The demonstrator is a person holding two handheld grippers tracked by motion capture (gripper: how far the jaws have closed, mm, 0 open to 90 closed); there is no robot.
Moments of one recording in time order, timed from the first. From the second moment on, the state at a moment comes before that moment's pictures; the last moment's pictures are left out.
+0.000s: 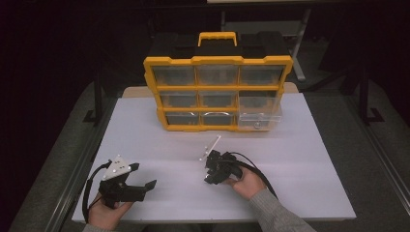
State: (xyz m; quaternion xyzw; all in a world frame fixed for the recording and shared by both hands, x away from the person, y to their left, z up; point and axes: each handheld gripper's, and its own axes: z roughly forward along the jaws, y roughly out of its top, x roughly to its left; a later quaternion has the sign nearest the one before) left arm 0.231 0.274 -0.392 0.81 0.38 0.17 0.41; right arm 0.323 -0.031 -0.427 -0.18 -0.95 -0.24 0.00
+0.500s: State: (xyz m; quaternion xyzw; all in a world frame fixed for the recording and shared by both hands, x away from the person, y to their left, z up) left arm 0.231 0.274 -0.391 0.81 0.37 0.18 0.41; right arm 0.325 -0.031 -0.427 -0.17 -0.96 -0.24 0.01
